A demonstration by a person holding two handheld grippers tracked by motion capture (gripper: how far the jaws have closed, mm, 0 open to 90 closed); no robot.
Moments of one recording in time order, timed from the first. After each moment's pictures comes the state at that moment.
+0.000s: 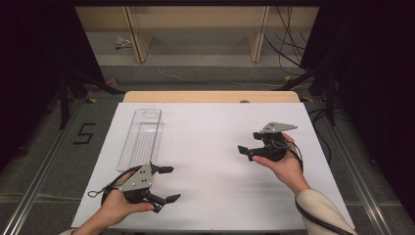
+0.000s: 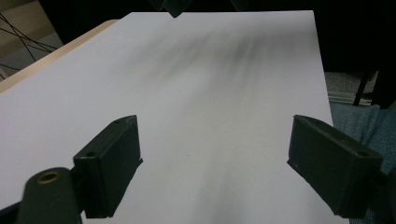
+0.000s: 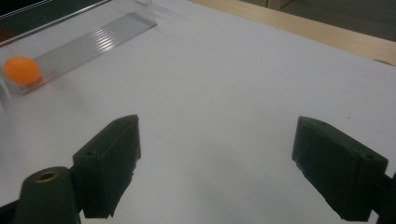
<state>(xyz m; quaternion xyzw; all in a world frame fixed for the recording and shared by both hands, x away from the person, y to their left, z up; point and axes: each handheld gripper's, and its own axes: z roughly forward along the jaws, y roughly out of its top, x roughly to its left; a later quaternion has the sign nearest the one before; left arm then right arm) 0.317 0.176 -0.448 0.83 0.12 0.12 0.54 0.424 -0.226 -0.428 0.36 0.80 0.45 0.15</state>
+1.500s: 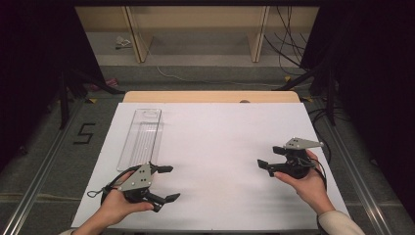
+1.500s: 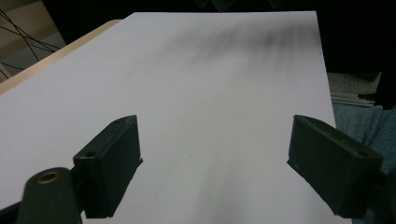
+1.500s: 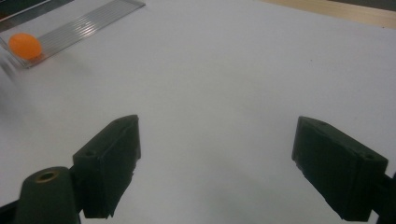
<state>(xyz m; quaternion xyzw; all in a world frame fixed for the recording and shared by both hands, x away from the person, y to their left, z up) 0.317 0.178 -0.447 0.83 0.13 0.12 0.53 0.378 -0.278 -0.437 0.39 0.79 0.45 0.14</state>
